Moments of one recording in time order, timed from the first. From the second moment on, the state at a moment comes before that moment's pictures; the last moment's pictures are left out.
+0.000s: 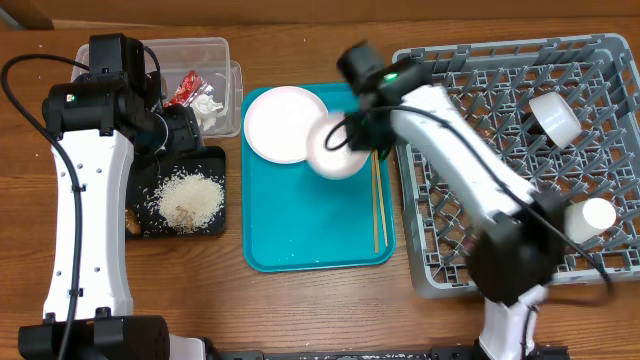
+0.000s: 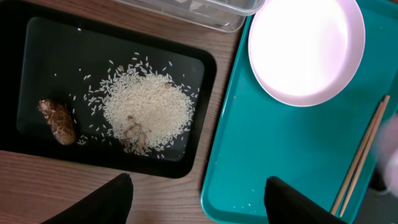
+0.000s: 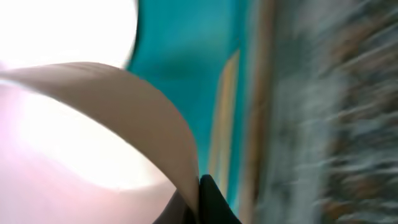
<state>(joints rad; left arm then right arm) 0.08 1.61 1.71 -1.36 0.07 -0.26 0.50 1.98 1.94 -1.25 0.13 0.42</state>
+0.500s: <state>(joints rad) 0.08 1.61 1.71 -1.36 0.07 -0.26 0.26 1.81 1.89 -0.99 1.04 0.47</state>
